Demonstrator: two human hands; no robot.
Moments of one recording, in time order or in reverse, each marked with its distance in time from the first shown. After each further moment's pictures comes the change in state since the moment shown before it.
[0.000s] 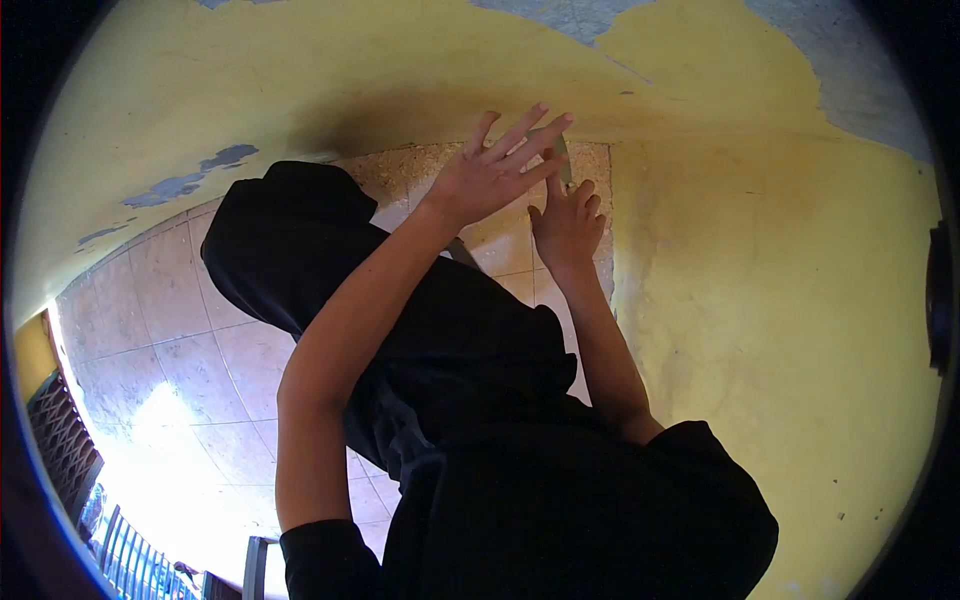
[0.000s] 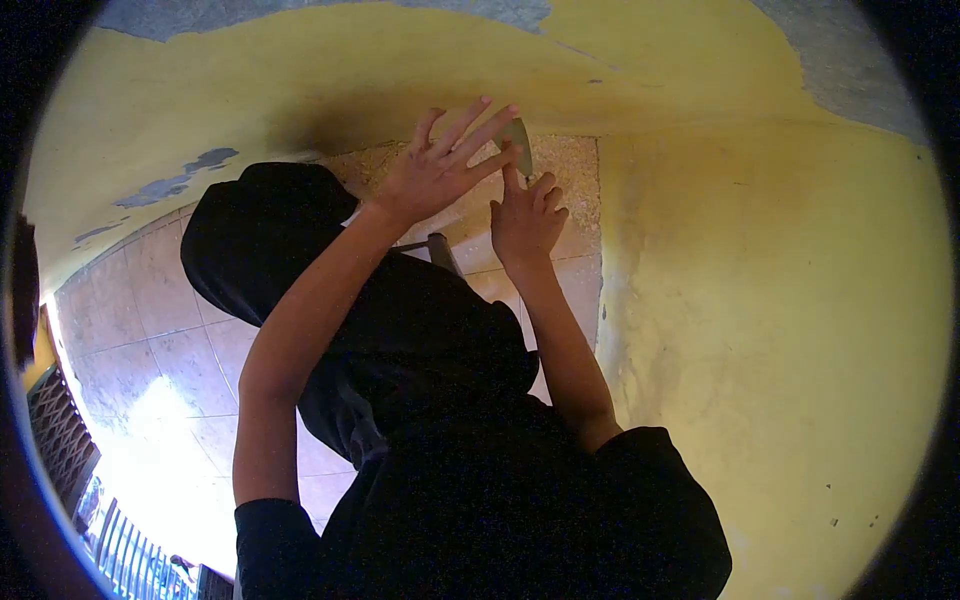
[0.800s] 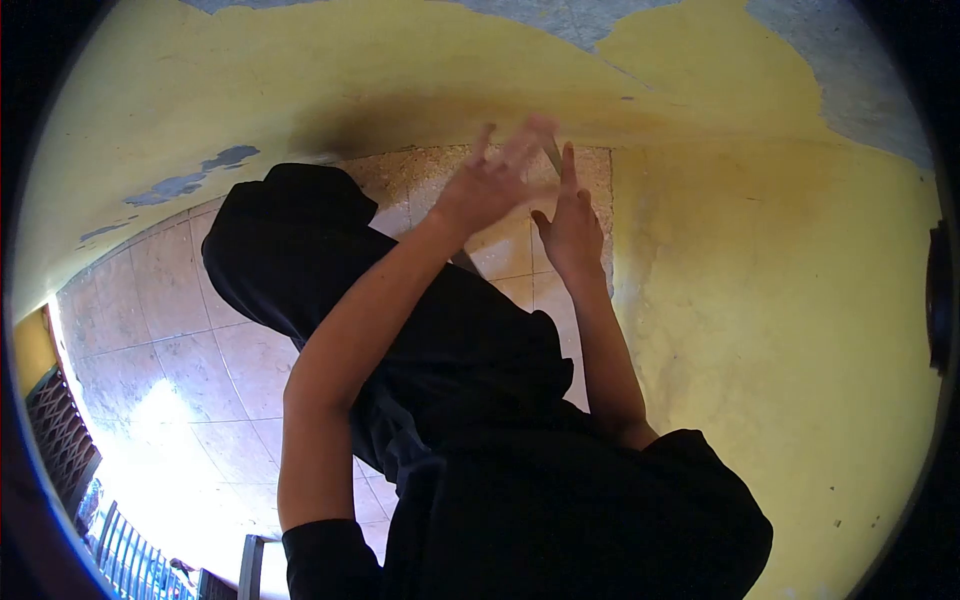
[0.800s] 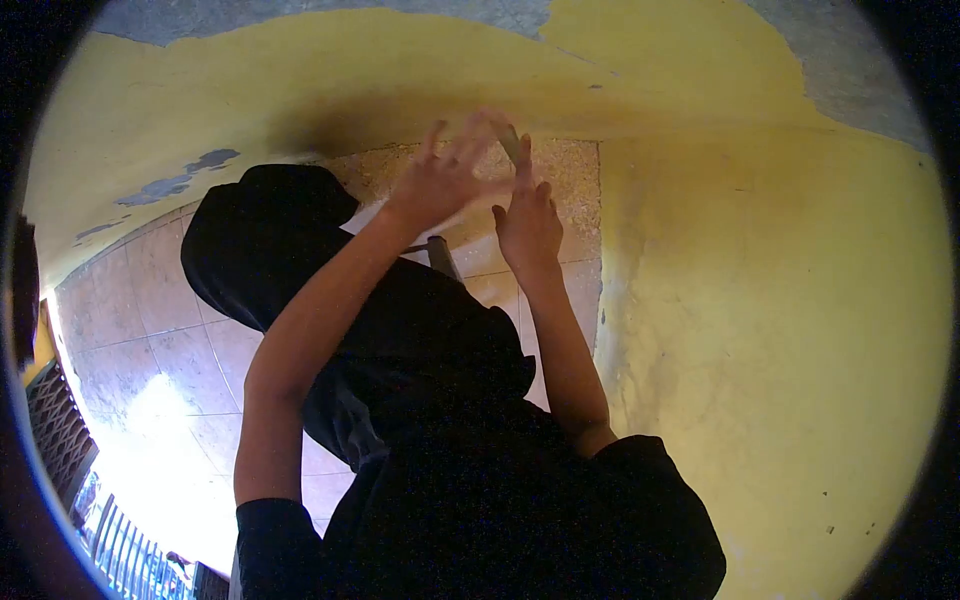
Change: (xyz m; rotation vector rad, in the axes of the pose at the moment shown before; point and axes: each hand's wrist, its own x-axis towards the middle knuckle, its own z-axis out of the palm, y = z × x) left_hand -0.002 0.006 0.016 -0.069 0.061 0.075; right_hand 0.008 0.015 -0.007 0.407 0.048 -0.129
